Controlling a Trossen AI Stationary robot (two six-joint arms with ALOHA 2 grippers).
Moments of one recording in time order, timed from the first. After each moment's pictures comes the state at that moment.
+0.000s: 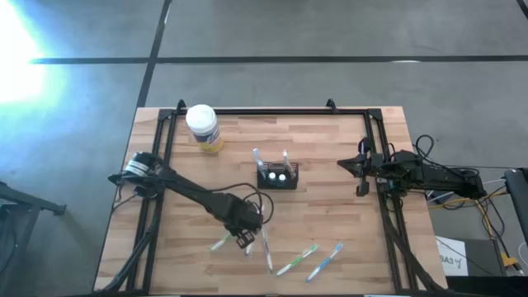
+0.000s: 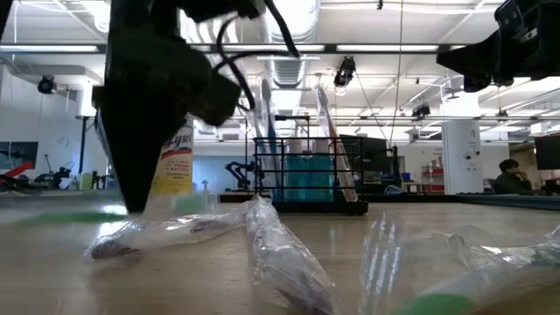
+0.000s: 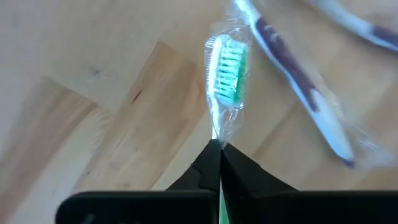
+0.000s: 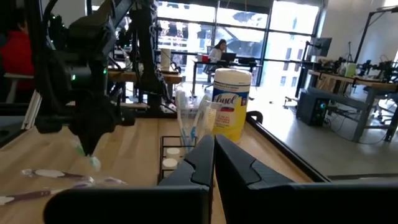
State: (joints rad) left arm -0.34 1.86 1.28 -0.81 0.08 -0.96; right arm -0.08 0.05 0.11 0.00 0.07 -0.06
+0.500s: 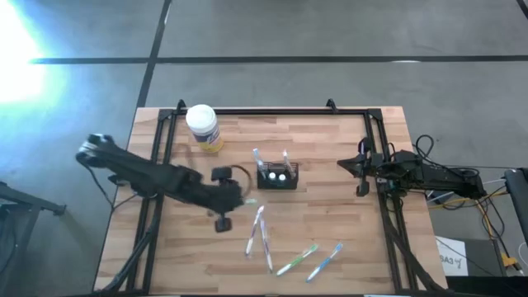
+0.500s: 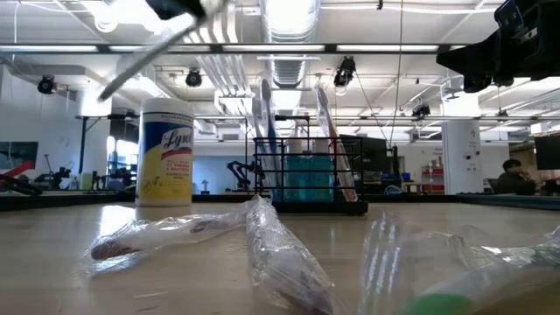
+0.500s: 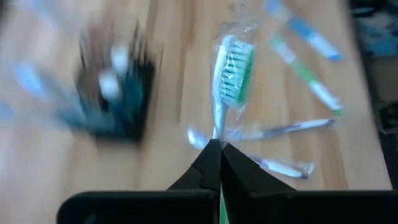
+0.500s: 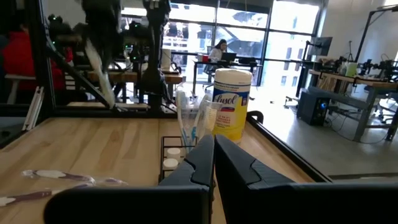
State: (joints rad) left arm -0.37 1.36 1.27 -0.74 -0.28 -0.33; right arm -0.08 0.05 0.11 0.00 0.07 -0.05
